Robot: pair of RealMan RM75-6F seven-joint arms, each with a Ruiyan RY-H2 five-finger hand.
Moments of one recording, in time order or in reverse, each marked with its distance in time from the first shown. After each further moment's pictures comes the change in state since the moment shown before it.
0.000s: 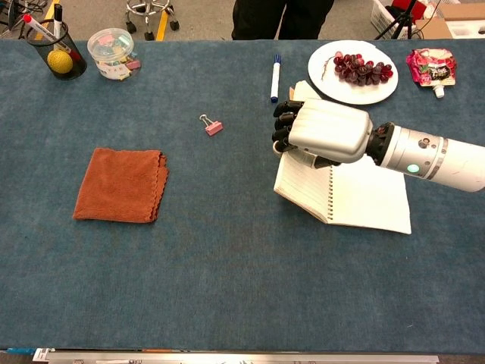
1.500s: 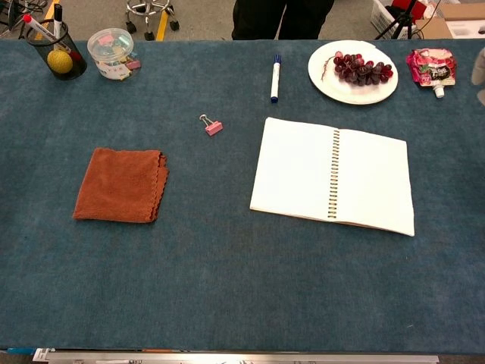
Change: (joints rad) left arm -0.092 -0.072 -0.071 0.090 0.046 -0.007 0.038; right arm -0.464 0.445 0.132 -0.564 0.484 0.191 -0.390
